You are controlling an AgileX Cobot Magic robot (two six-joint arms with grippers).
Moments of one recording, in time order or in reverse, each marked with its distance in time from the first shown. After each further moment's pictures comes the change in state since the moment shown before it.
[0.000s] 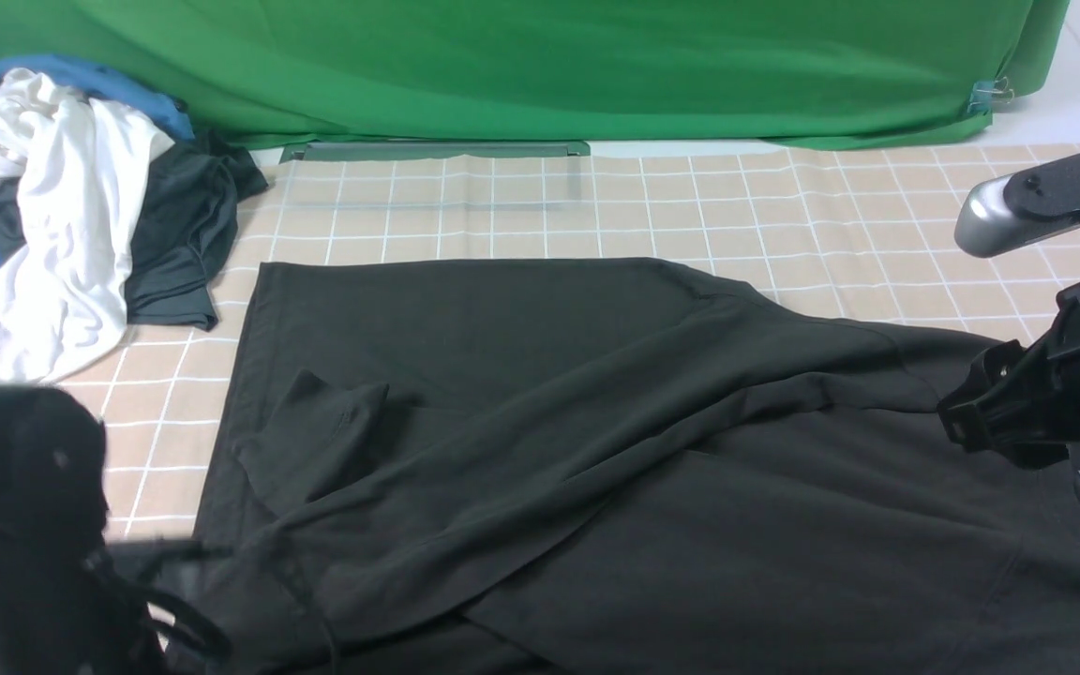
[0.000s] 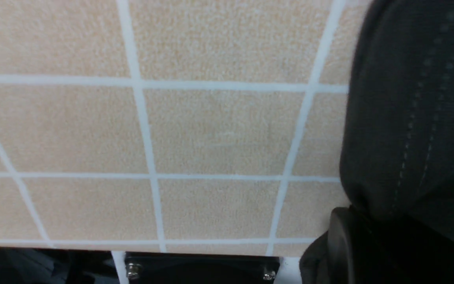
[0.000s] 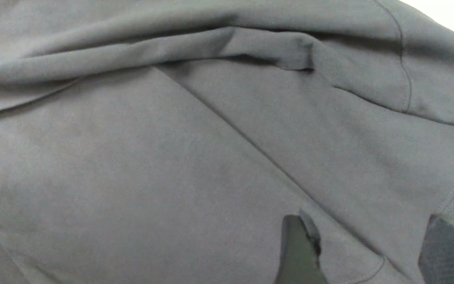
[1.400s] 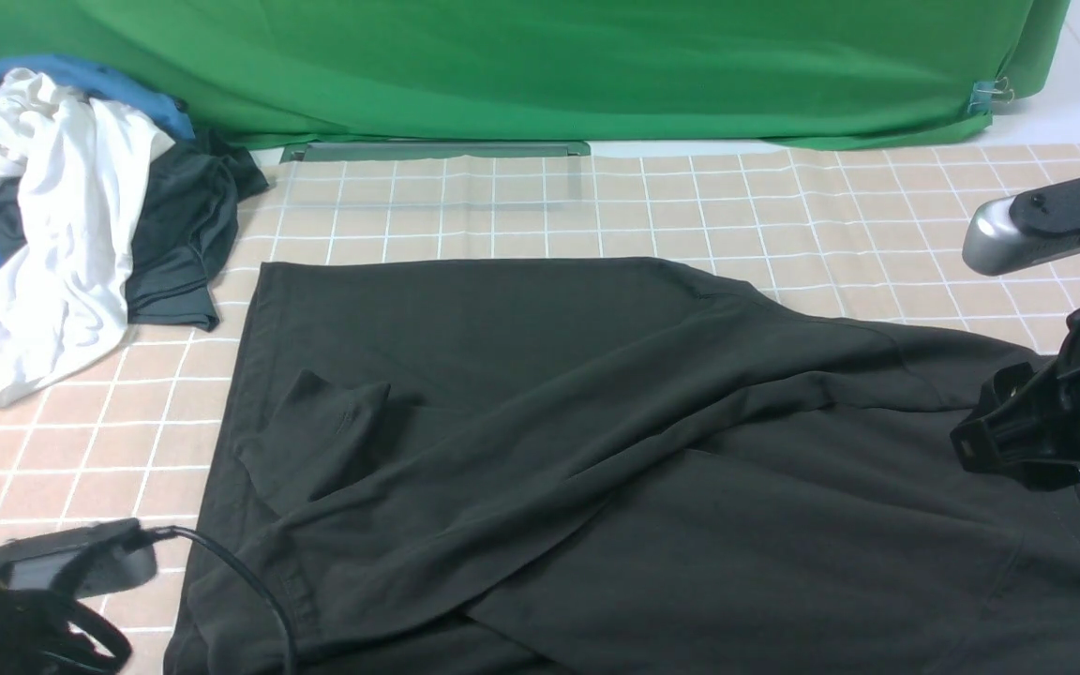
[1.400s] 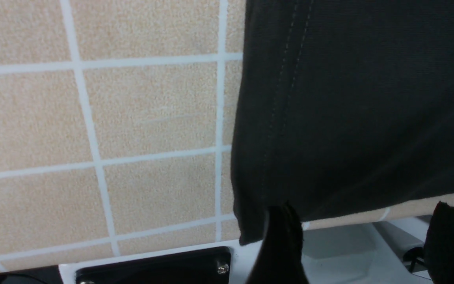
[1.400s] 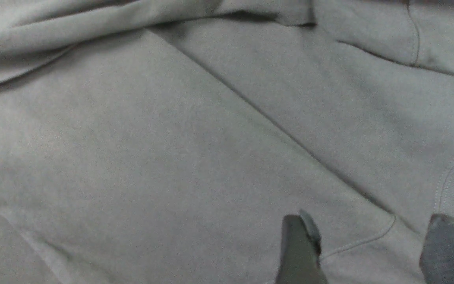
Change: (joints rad) right arm 0.000 0.000 0.000 0.000 0.066 0.052; left arm 0.134 -0.222 0.090 -0.156 0.011 0.242
